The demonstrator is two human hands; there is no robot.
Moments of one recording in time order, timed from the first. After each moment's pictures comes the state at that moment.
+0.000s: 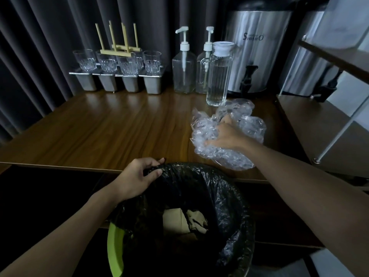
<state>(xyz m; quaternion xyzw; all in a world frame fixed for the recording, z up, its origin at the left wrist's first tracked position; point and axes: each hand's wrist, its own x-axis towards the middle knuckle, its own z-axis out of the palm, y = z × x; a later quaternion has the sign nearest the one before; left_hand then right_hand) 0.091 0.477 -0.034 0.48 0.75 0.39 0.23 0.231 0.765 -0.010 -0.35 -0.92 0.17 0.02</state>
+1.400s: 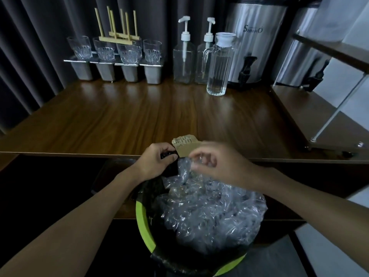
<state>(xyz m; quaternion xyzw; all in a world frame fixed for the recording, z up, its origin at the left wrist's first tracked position) 0.079 0.475 -0.048 0.51 0.70 0.43 0.25 0.292 0.571 0.023 -0.12 -0.93 0.33 0.14</state>
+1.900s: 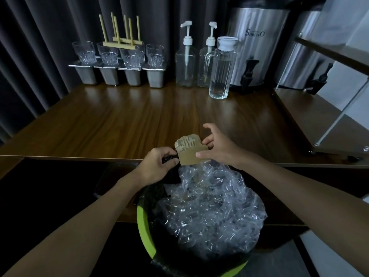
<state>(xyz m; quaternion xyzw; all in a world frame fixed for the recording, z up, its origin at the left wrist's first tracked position) 0.078 0.473 -0.048 0.53 0.69 0.43 0.23 0.247 0.631 -0.001 -0.29 -0.87 0.38 0.12</state>
